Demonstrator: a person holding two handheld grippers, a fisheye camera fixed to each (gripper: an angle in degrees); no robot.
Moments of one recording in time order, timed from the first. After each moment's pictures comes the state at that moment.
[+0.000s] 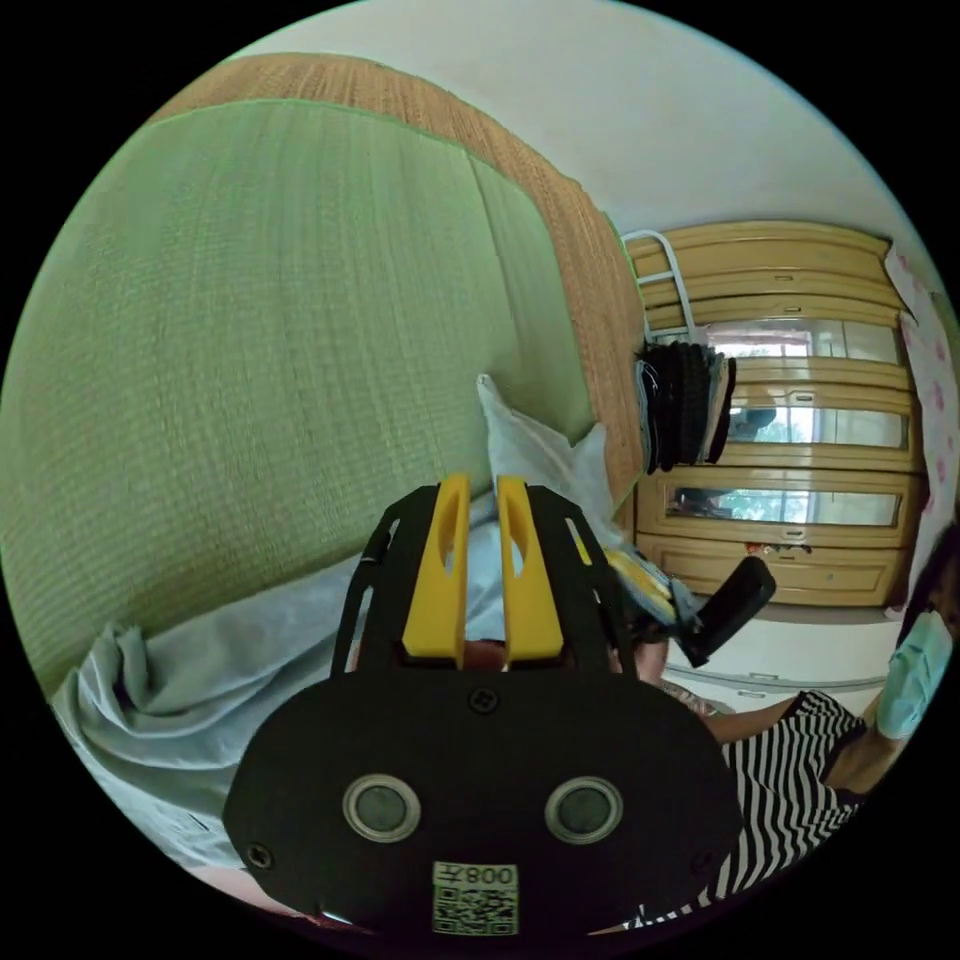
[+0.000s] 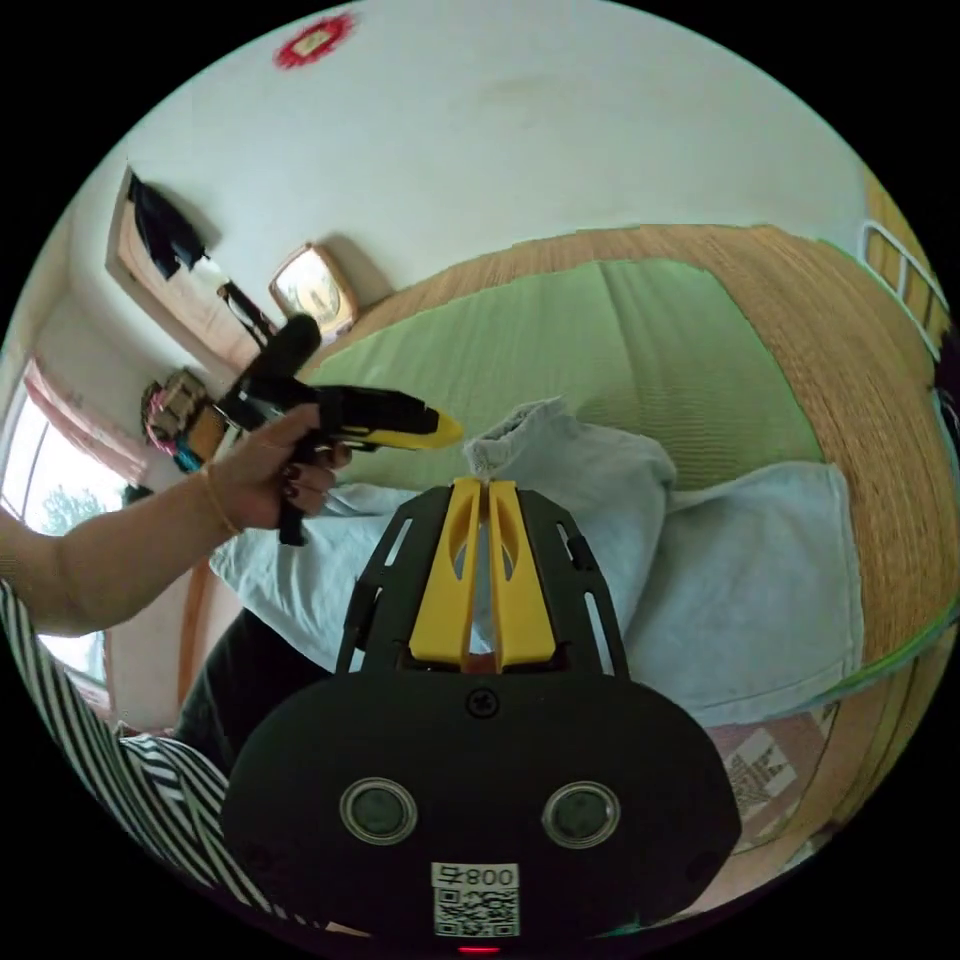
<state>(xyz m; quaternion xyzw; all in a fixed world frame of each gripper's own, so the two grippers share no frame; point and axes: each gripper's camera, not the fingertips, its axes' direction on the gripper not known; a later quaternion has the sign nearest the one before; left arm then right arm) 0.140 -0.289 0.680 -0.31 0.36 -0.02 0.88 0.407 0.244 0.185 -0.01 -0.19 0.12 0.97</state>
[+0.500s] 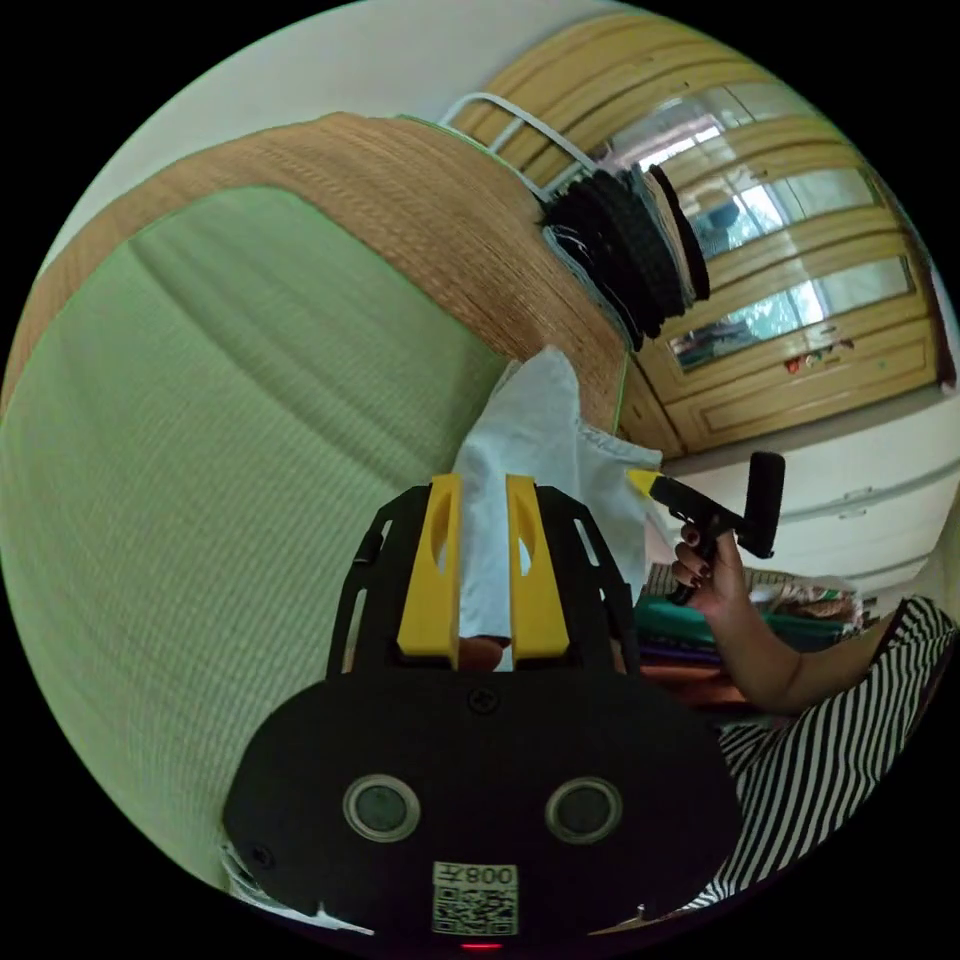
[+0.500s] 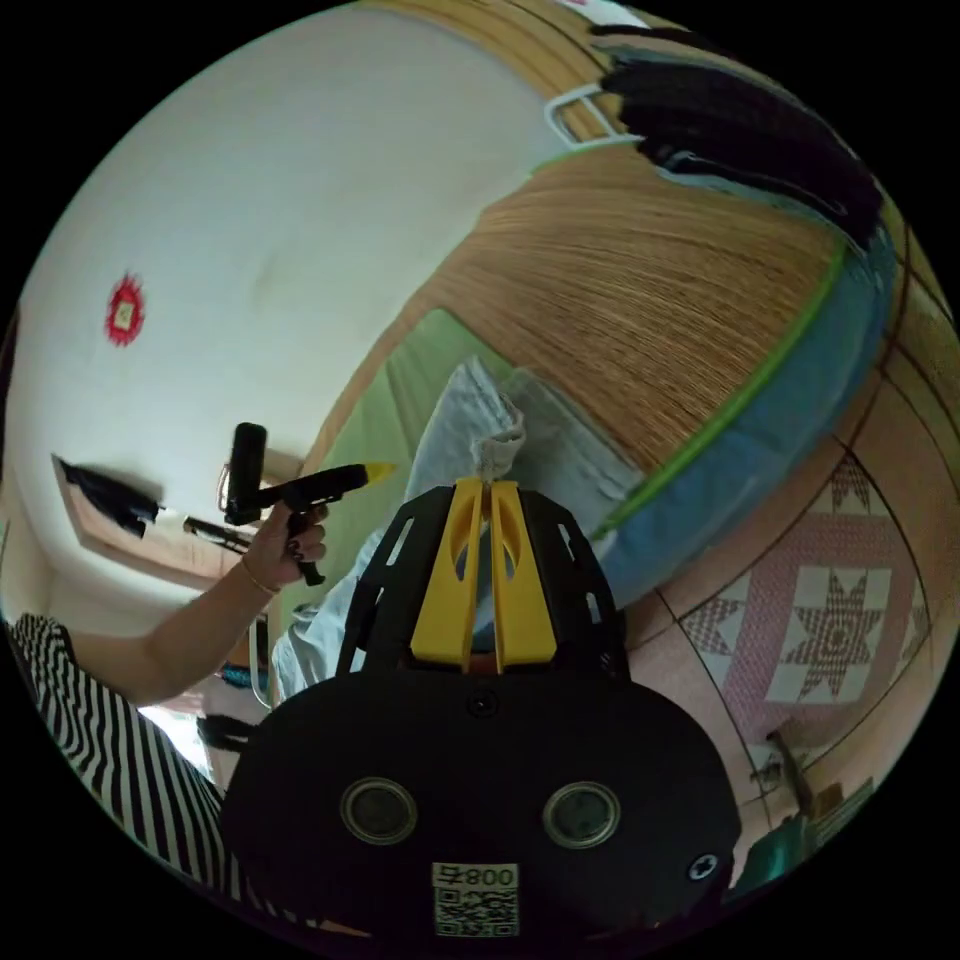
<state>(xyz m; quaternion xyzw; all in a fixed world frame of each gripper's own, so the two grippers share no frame) 0.402 -0.316 0.644 -0.27 0.36 0.29 0.84 0.646 0.420 0.142 0.03 -0.15 0.42 0.89</state>
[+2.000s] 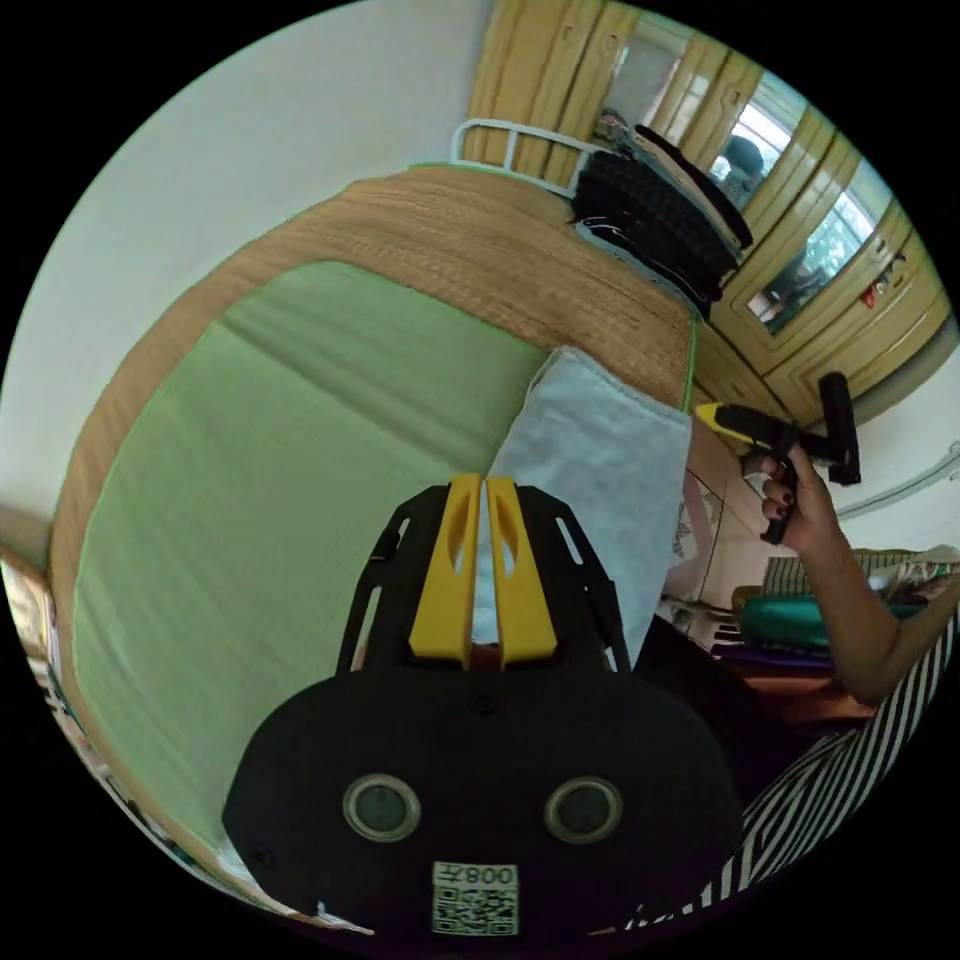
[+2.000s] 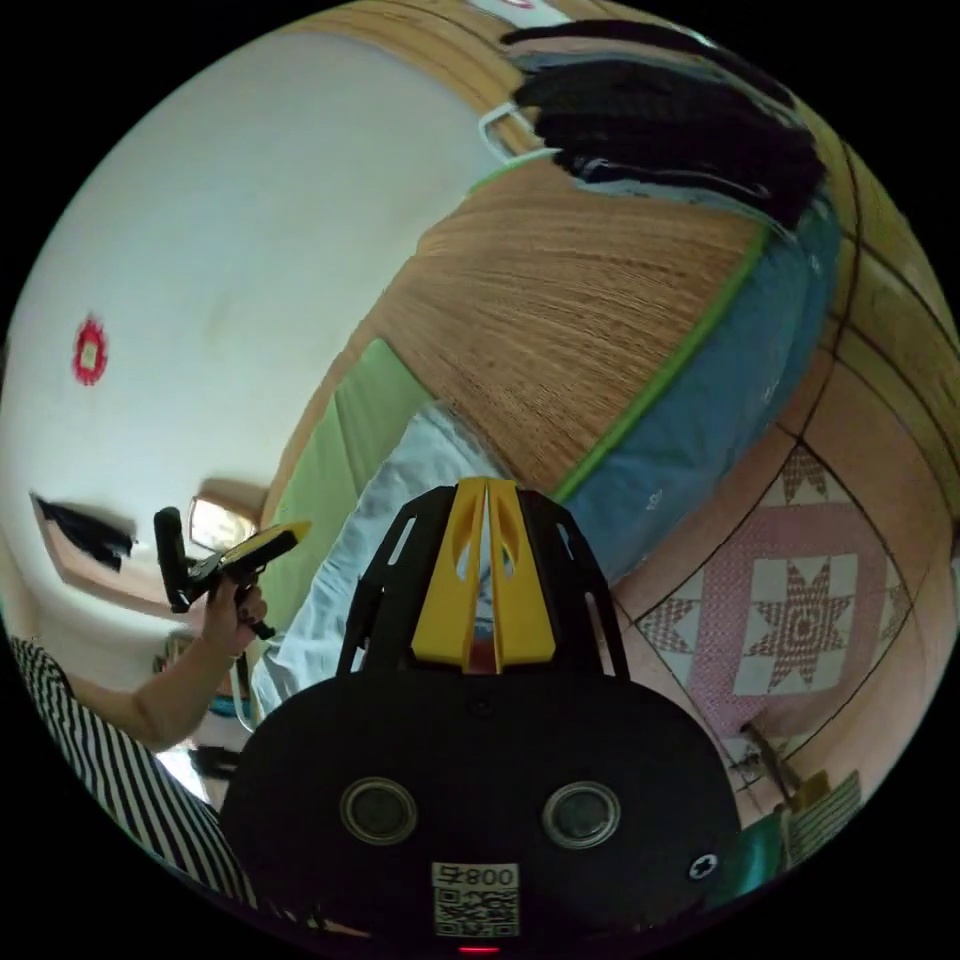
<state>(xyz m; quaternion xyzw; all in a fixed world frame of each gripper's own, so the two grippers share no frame) 0.307 -0.211 0.438 -0.19 0.20 0.29 0.92 0.687 0.393 0.170 0.03 -0.12 0.41 0.90</state>
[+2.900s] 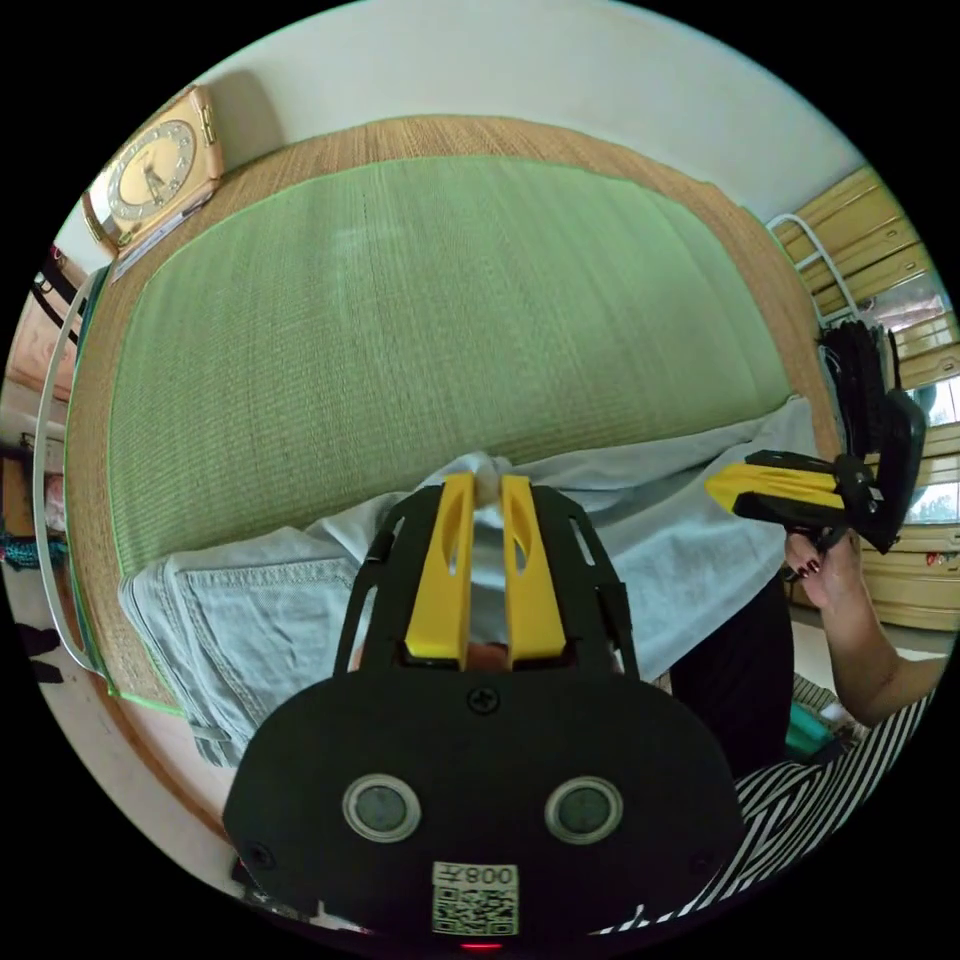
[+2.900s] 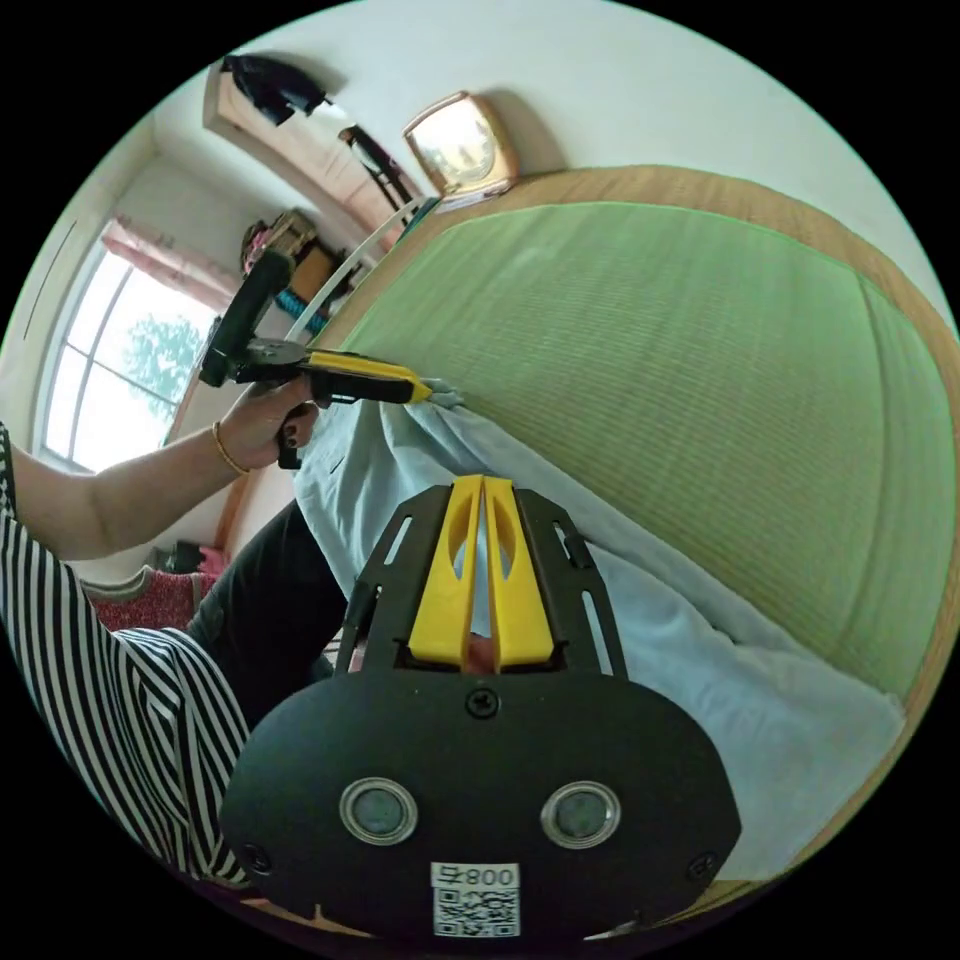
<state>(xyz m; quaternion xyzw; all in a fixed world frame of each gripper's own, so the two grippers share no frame) -0.164 -0.085 0.344 -0.26 0.08 0.01 0.96 0.236 0.080 0.357 -0.17 -0.32 -0.12 0.92</state>
